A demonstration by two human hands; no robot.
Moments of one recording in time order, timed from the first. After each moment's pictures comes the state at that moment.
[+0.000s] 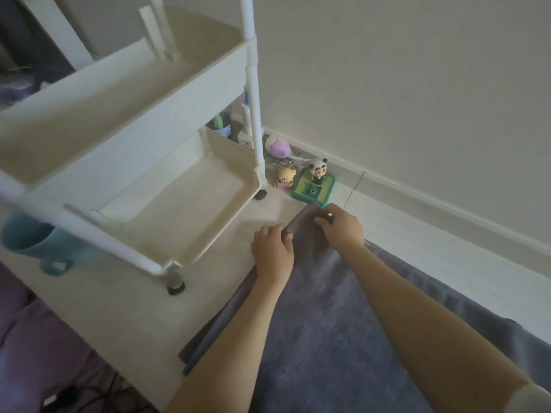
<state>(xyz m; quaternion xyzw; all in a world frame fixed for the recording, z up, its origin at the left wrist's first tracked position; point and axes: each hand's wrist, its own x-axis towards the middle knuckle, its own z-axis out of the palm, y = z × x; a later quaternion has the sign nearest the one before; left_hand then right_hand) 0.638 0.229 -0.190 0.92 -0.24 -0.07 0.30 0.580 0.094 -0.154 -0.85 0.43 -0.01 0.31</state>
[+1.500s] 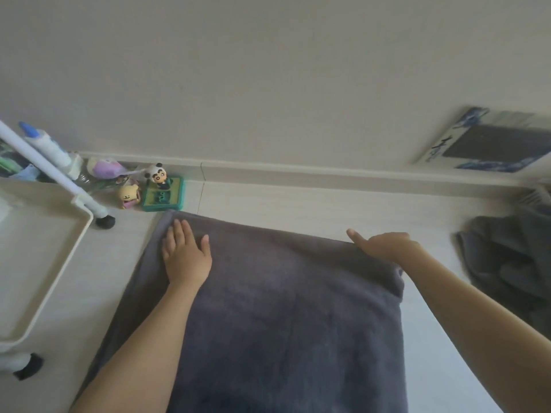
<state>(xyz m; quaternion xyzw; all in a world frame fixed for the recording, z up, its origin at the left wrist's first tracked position) 0.581 0.174 -0.202 0.91 -0.40 -0.12 0.07 0.246 0.015 -0.100 -0.71 0.58 0.37 0.15</state>
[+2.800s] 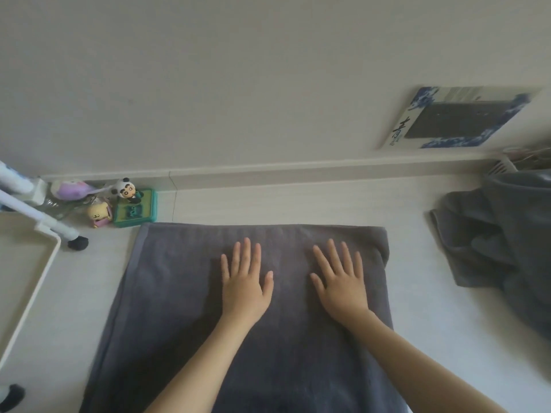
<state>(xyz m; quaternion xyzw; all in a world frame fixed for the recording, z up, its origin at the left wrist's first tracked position) 0.437 0.183 -0.197 0.77 -0.62 -0.10 0.02 0.231 0.130 -0.185 -0.81 0.58 0.07 0.09</state>
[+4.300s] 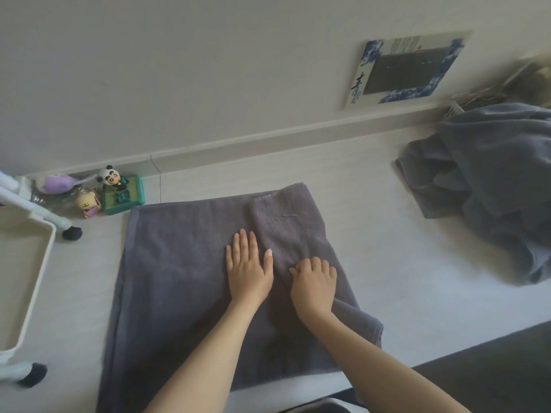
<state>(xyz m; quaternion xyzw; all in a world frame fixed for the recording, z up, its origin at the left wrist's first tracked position) 0.406 0.231 -0.200 0.78 -0.61 -0.14 0.09 0.281 0.248 -0.171 -0.69 0.71 -0.05 0.13</state>
